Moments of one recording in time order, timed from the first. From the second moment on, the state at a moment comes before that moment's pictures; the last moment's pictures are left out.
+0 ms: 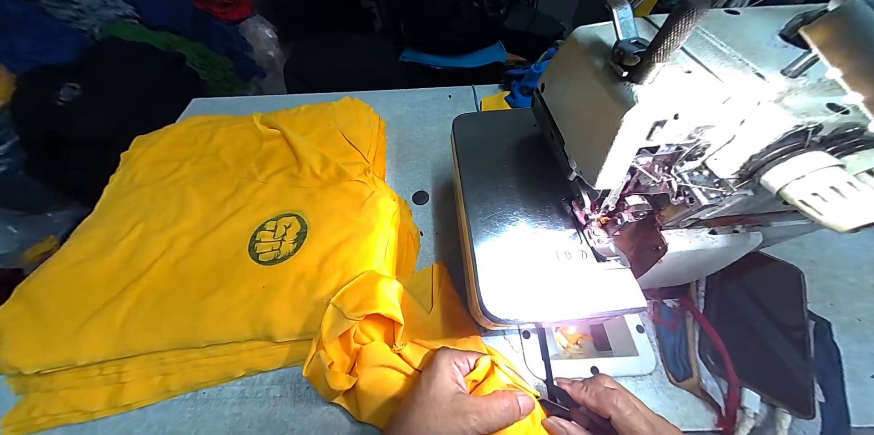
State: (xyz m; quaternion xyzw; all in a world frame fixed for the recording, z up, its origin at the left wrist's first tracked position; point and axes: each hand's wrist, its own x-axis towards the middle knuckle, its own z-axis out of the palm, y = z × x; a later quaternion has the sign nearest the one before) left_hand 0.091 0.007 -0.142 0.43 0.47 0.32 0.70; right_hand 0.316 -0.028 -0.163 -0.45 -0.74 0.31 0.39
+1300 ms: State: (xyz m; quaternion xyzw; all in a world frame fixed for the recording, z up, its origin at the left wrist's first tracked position) left_hand 0.088 0.007 -0.144 0.44 0.47 0.32 0.70; right_hand 0.318 -0.020 -0.162 -0.42 -0.80 0.21 0.38
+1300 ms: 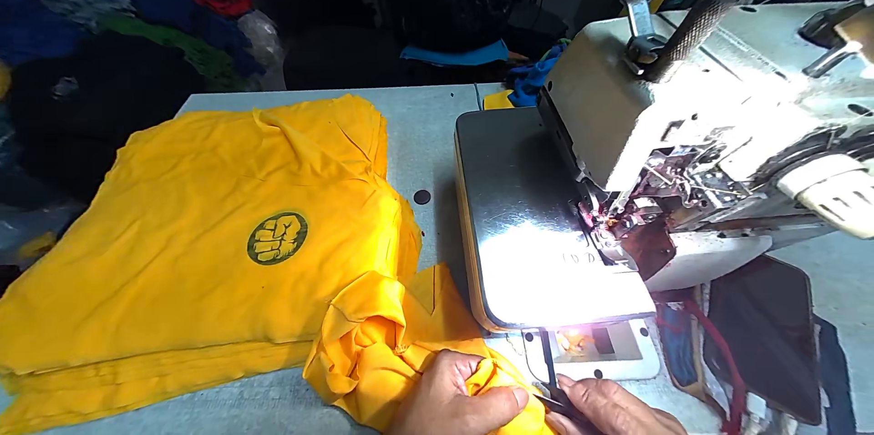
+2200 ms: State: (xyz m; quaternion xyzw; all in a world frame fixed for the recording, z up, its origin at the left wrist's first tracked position) left_hand 0.090 0.009 -0.142 0.45 0.48 0.30 0.69; right_hand 0.315 -0.016 -0.169 -0.40 -0.84 0.11 0.35
